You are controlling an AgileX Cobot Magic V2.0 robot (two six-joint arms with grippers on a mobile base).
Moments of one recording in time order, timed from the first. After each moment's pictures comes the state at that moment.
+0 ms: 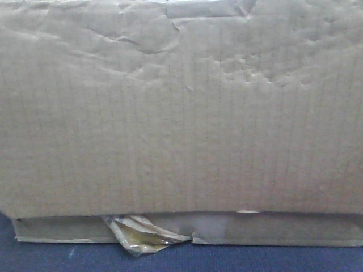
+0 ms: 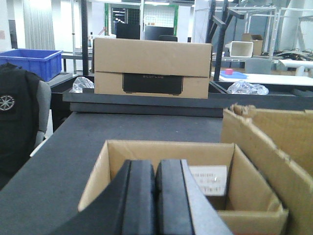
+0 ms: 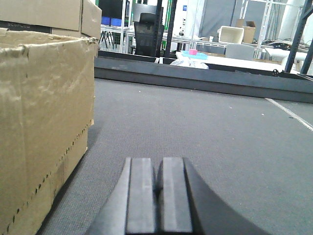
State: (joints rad) left arm -0.03 0.09 -0.38 0.14 0.30 -0.16; right arm -0.08 0.00 0.00 -0.03 0.05 -0.04
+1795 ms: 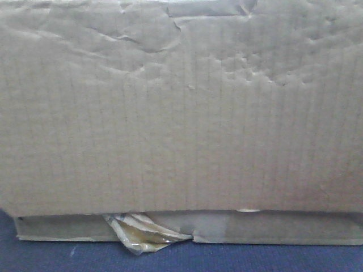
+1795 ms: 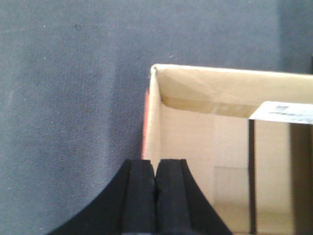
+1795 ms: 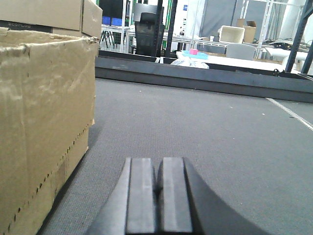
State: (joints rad) left arm 0.23 1.45 -1.42 -0.04 1.13 0.17; right arm -0.08 0.00 0.00 -0.03 0.05 -0.04
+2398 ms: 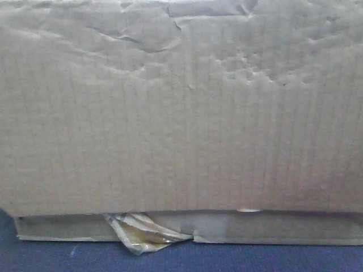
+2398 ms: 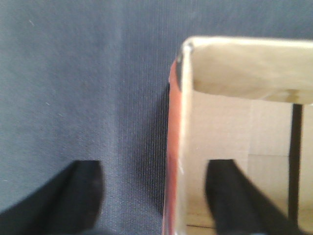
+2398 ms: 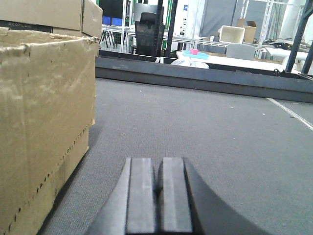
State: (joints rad) left arm 0.23 1.61 -1.42 0.01 1.14 0.18; right arm -0.08 0.00 0.00 -0.03 0.05 -0.04
